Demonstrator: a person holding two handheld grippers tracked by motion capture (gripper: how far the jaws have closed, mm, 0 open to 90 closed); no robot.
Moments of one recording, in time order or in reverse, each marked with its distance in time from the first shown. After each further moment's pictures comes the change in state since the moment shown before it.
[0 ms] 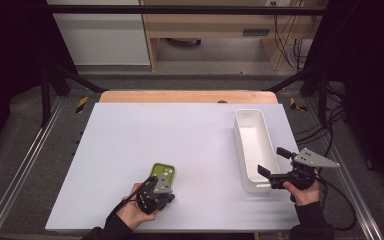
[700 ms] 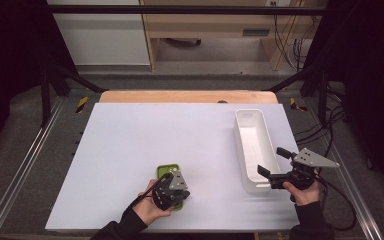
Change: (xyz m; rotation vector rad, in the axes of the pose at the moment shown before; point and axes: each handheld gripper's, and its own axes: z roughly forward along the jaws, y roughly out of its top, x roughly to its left) left arm -0.010 0.031 0.023 -0.052 -0.043 0.020; right arm 0.000 0.000 0.000 0.003 0.001 0.001
